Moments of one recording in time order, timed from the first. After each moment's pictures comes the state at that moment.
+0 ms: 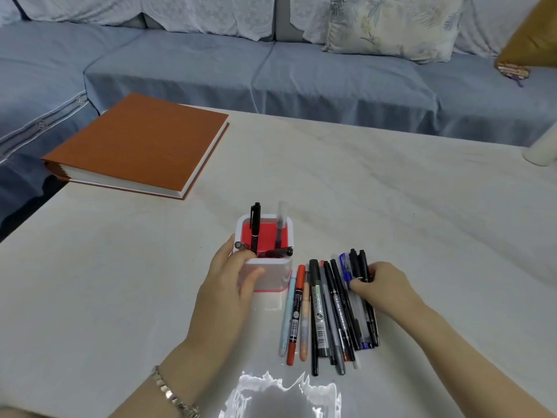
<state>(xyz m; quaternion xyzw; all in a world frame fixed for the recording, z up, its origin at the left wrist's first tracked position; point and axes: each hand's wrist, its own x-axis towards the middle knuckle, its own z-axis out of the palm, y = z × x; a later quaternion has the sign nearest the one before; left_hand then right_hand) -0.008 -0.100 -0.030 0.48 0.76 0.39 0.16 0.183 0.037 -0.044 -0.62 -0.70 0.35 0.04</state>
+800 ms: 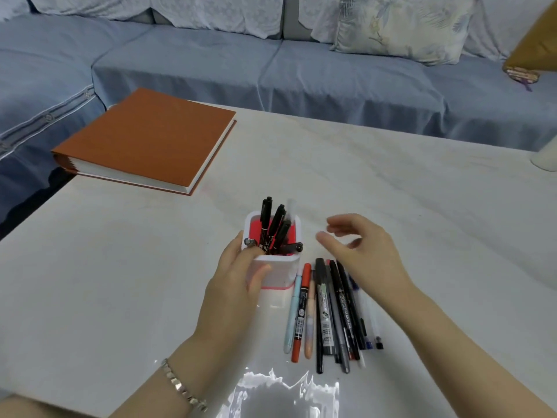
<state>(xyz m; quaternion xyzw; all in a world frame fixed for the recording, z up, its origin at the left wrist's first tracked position) -0.004 -0.101 -0.023 0.48 0.76 0.41 0.17 0.136 0.017 0.013 -0.46 -0.76 0.36 0.29</state>
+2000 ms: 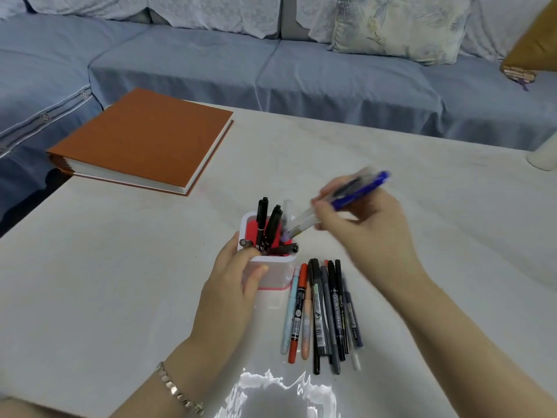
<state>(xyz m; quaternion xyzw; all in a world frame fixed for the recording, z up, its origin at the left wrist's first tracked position) -0.005 -0.100 -0.030 0.47 0.77 0.39 0.15 0.122 0.001 0.066 -0.37 -0.69 0.49 0.40</state>
